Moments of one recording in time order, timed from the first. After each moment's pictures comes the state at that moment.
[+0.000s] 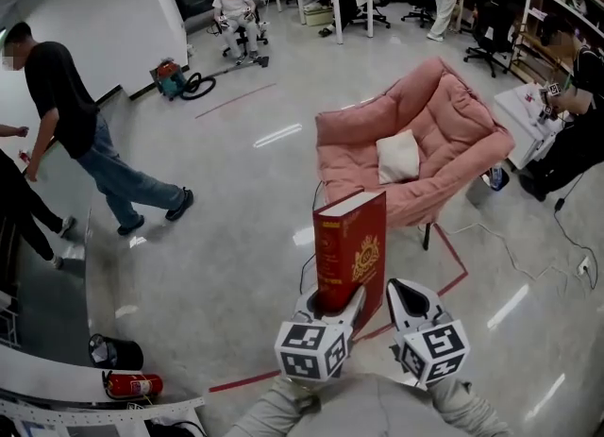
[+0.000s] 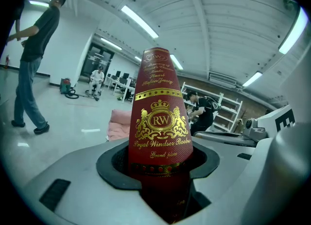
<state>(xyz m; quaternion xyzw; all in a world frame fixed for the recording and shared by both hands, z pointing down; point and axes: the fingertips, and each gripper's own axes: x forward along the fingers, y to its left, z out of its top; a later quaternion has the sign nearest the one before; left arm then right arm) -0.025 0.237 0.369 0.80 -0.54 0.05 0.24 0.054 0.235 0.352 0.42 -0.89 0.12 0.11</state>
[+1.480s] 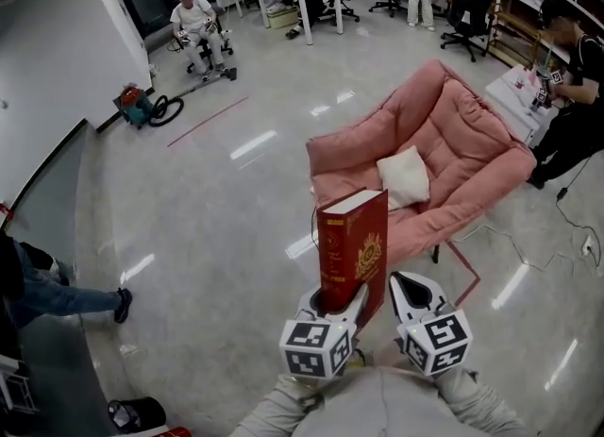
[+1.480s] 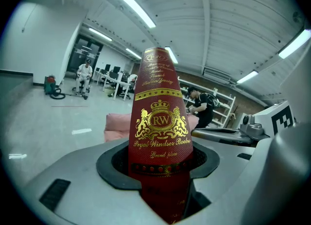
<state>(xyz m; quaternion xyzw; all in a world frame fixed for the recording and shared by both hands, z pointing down) -0.111 0.034 0.380 0.84 -0.48 0.09 0.24 -0.033 0.035 0.364 0.48 -0.86 0.12 0.13</state>
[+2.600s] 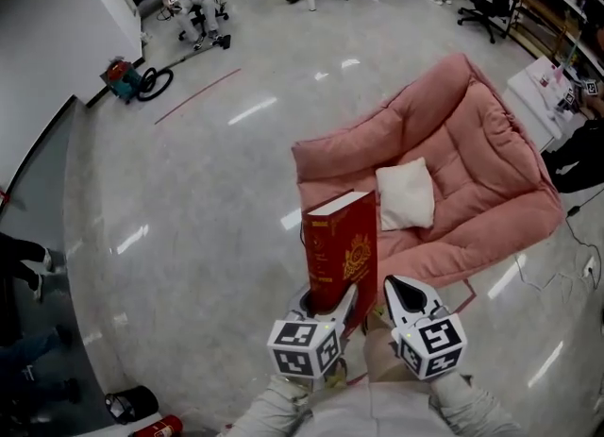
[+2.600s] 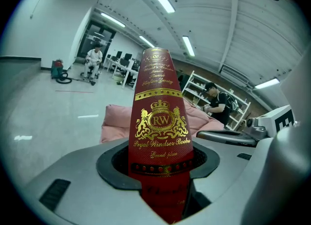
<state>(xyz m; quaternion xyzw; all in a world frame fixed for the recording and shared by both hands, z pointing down) -0.077 -0.152 0.440 0.79 -0.50 0.10 0.32 0.010 -0.153 0.420 0.44 -0.86 0.19 0.17</state>
